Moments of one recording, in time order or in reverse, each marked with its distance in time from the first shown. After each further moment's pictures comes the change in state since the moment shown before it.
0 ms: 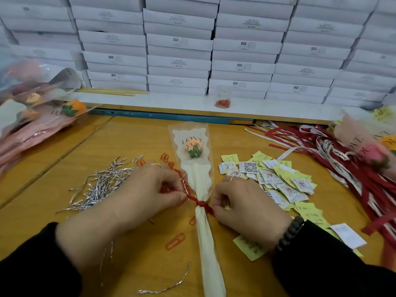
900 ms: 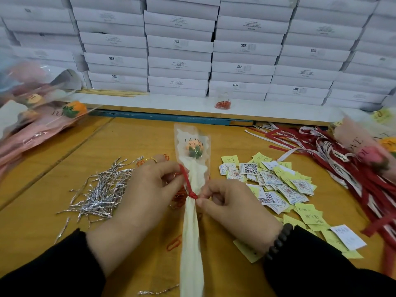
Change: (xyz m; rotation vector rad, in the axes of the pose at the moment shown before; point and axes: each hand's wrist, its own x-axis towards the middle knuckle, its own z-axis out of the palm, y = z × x) left_hand 0.004 0.004 0.025 -0.223 0.477 0.017; right_hand 0.003 -0.013 0.008 0.519 0.037 0.099
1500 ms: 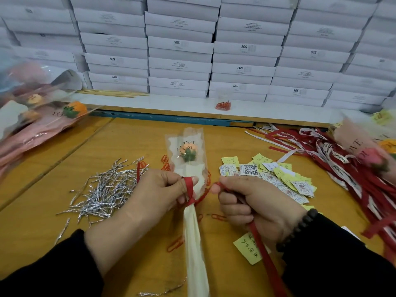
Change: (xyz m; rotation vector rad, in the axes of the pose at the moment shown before) left_hand -0.001 0.010 0.001 -0.395 -0.240 -0.325; right_hand 0.002 0.003 -0.025 1.034 -0.180 0.453
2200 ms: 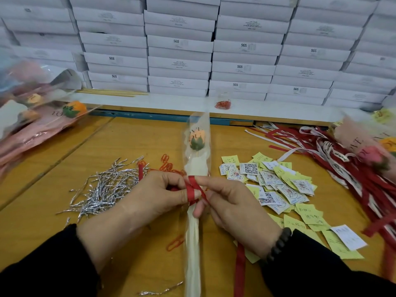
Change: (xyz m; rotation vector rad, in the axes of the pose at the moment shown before) left_hand 0.004 -0.005 -0.007 -0.095 -0.228 -0.092; right_hand 0.005 0.029 0.018 -0.527 0.016 -0.434
